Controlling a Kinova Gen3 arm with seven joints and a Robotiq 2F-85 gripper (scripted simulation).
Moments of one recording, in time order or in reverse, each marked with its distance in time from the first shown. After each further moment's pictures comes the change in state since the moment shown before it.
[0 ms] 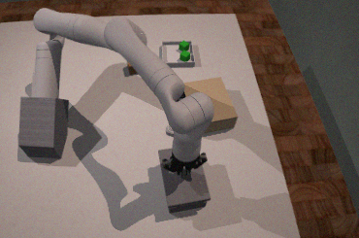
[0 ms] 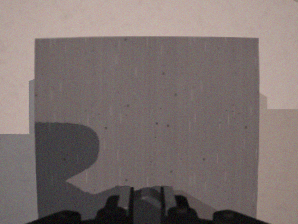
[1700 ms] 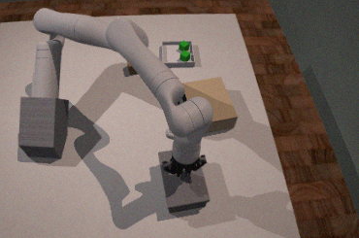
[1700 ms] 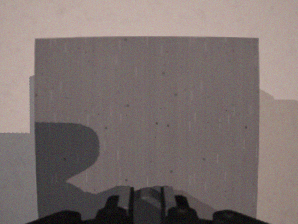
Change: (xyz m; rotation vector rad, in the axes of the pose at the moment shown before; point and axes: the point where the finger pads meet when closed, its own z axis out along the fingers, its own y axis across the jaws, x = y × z) arm 0.000 0.000 0.015 0.000 0.000 0.000
